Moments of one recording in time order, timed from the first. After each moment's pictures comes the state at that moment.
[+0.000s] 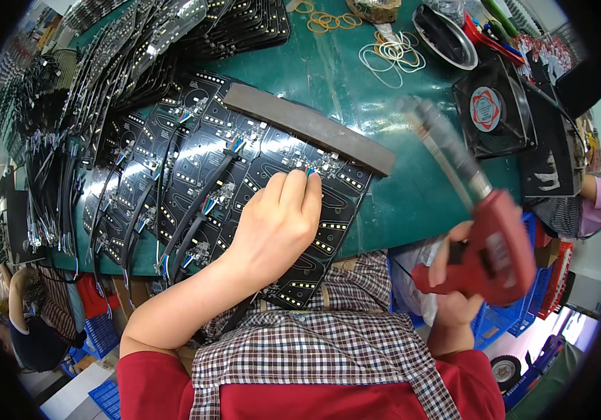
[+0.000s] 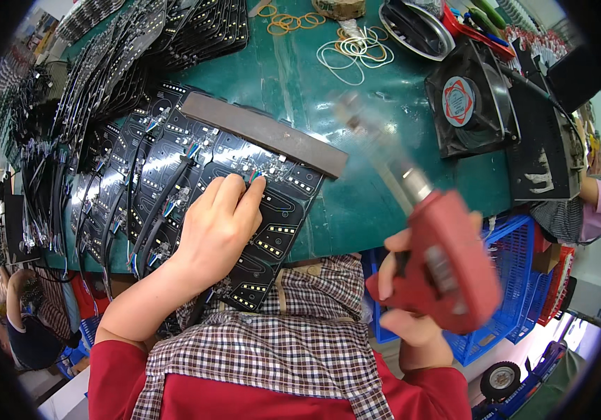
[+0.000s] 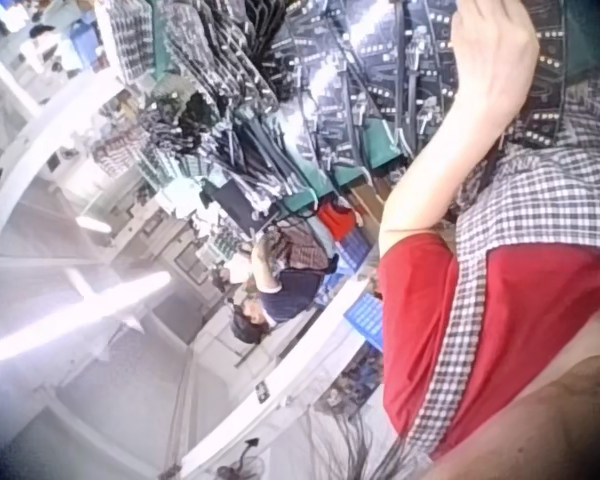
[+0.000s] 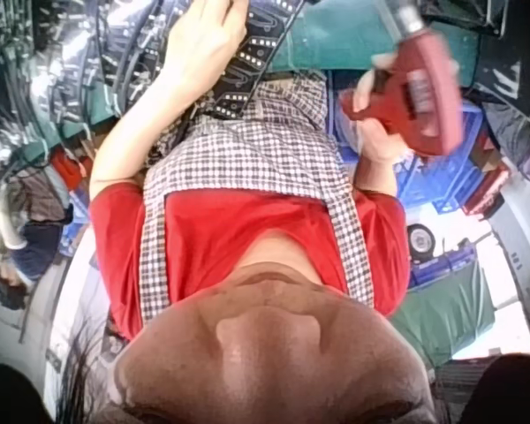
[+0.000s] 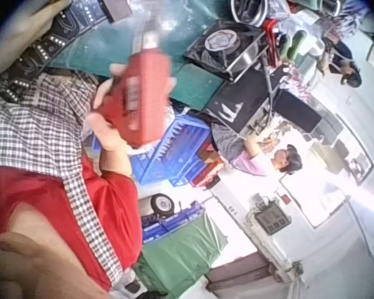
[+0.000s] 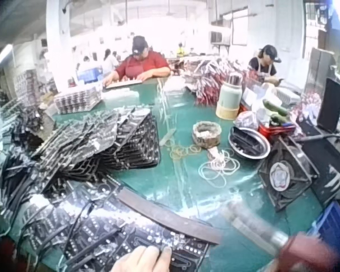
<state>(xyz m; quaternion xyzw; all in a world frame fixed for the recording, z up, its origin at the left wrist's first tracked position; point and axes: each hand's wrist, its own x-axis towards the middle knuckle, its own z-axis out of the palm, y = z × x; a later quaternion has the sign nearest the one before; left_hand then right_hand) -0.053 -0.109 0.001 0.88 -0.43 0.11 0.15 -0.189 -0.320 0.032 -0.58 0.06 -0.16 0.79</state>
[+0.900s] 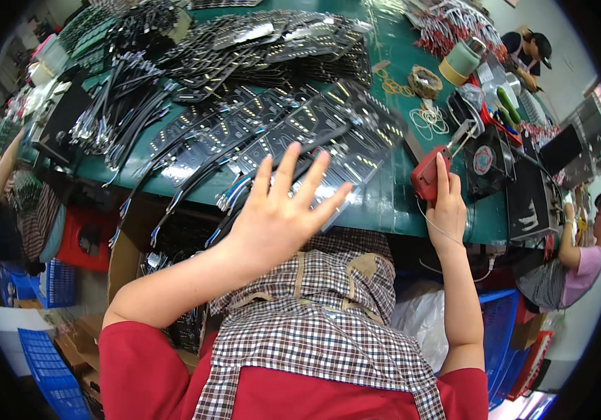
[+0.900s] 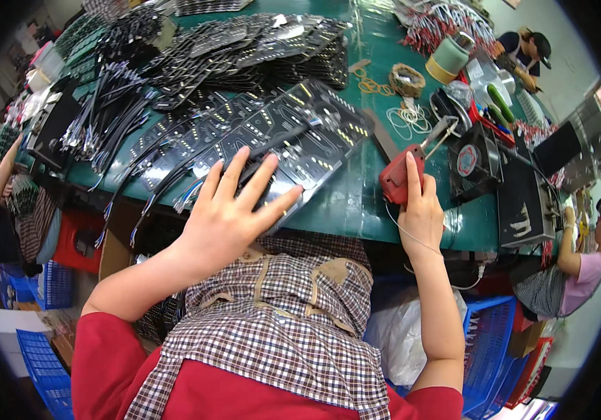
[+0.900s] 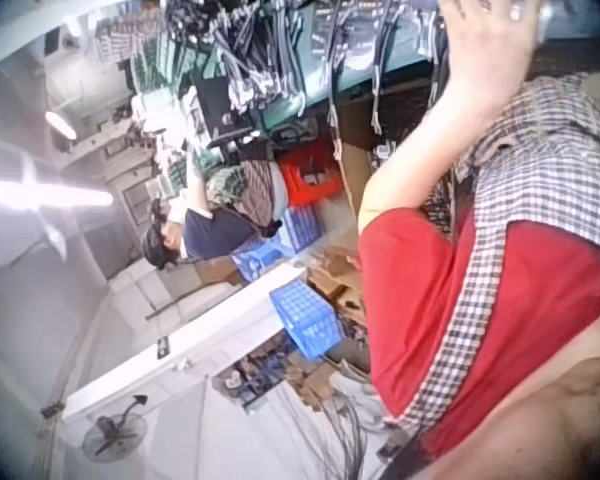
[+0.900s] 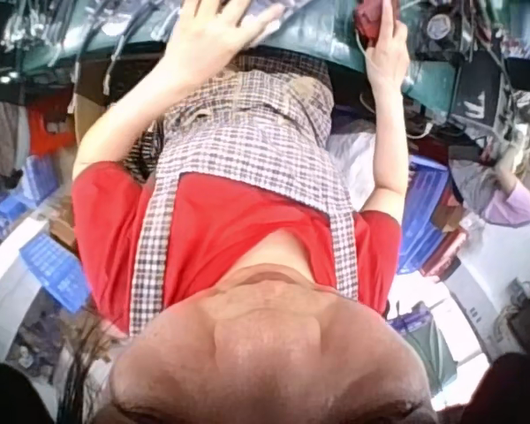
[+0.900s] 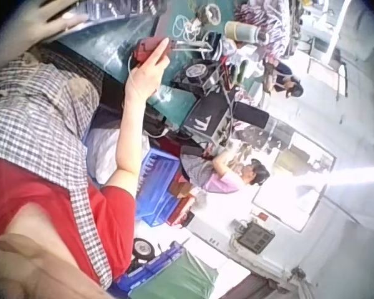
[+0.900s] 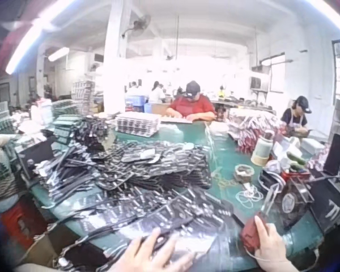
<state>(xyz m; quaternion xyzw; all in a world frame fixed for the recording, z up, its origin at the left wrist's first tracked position) -0.130 -0.015 0.033 0.91 -0.35 0.24 0.01 -0.116 -0.321 0.005 -0.97 -0.03 -0.22 0.06</state>
